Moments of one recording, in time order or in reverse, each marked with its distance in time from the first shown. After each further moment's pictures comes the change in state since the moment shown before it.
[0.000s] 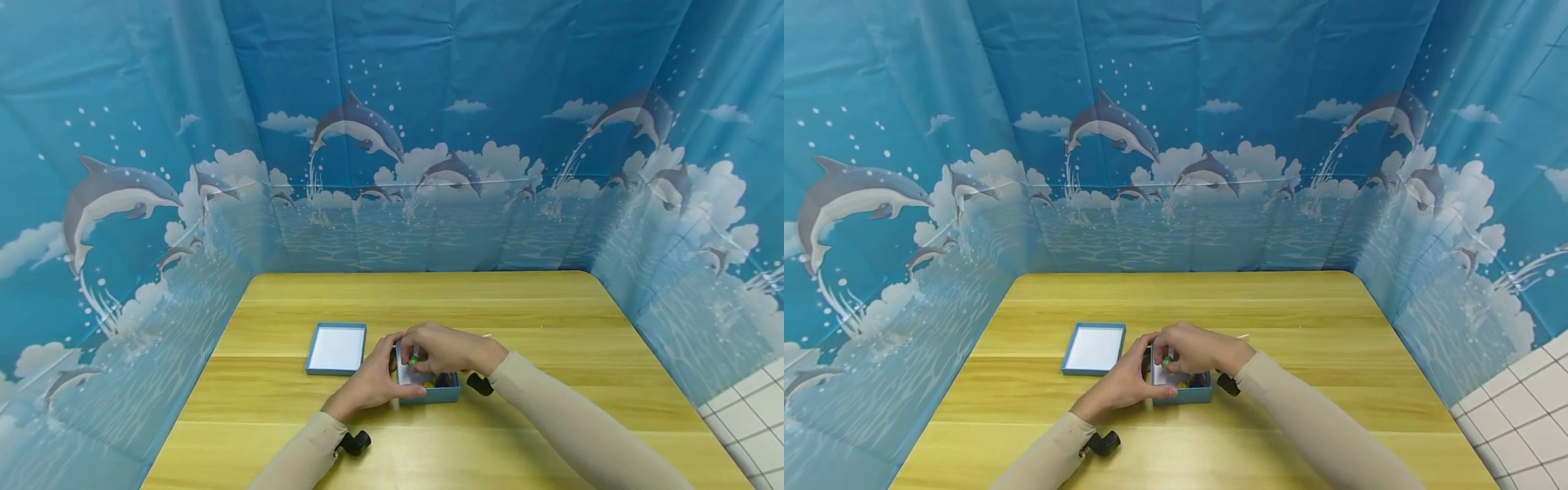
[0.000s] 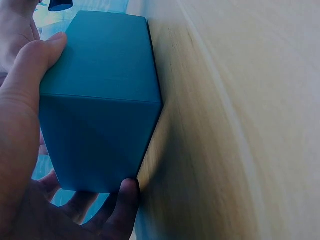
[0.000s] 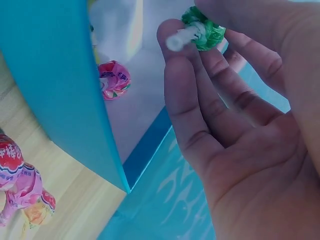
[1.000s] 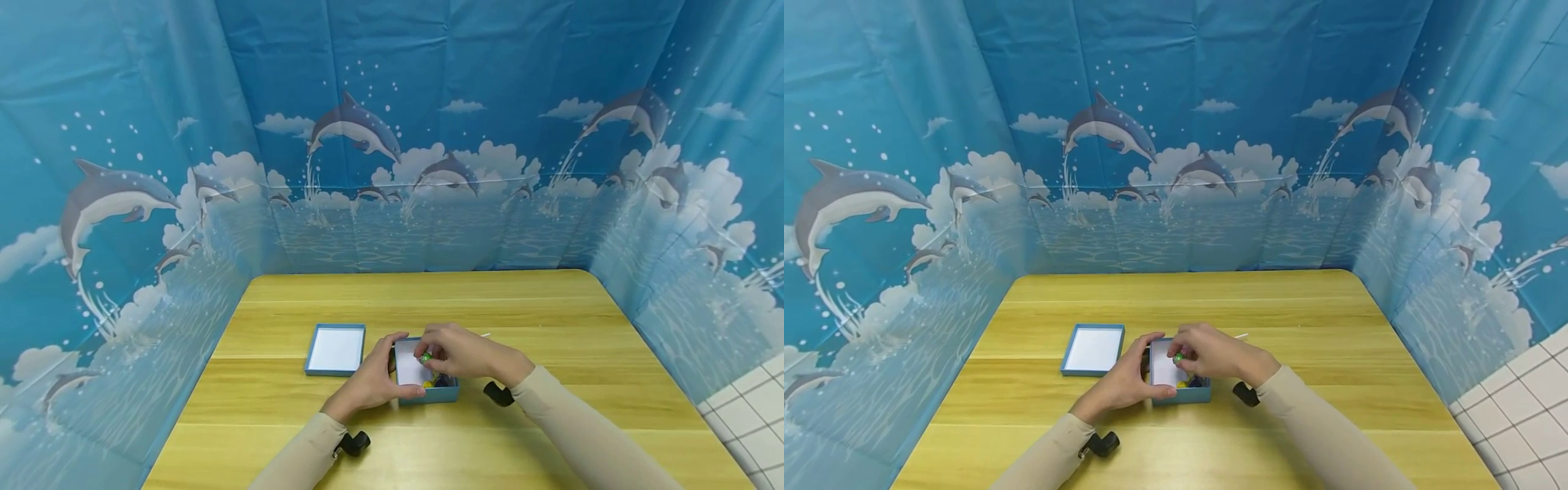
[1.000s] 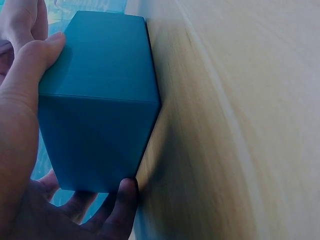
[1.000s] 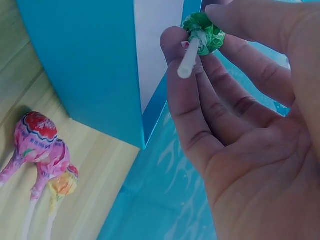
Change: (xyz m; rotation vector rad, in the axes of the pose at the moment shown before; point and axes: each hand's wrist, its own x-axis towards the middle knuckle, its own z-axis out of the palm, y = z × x) left_hand 0.001 -0.001 0.002 -0.099 -0.016 -0.003; right_hand -0.041 0.002 -0.002 -0.023 0.152 0.011
